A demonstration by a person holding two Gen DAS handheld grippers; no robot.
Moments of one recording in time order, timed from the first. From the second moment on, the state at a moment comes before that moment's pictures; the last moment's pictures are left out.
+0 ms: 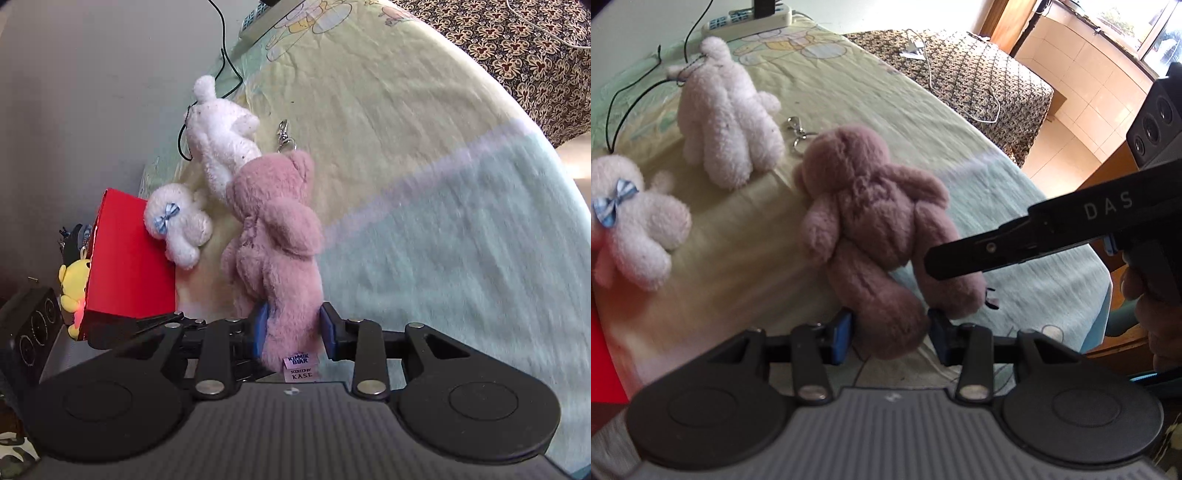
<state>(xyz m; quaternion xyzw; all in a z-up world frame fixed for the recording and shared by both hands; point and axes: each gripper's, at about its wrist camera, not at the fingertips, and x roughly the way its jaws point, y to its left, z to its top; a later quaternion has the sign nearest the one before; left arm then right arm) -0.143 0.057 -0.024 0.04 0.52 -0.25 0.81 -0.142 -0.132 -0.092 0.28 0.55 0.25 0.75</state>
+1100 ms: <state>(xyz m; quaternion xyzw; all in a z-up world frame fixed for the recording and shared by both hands) -0.151 0.102 0.017 -0.02 0.44 -0.26 0.86 -0.140 -0.094 -0.055 0.28 0.48 0.26 0.79</state>
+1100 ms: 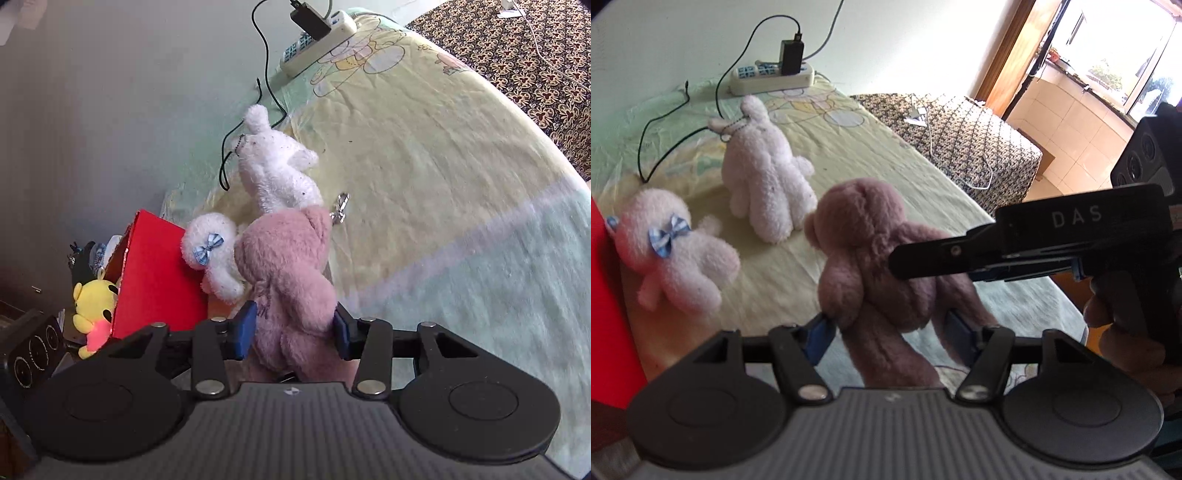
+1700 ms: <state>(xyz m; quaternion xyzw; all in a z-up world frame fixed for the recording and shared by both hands) -0.198 0.262 0.117 -0.07 0.28 -0.19 0.94 -0.168 0.032 0.036 0.30 0.36 0.37 0.80</state>
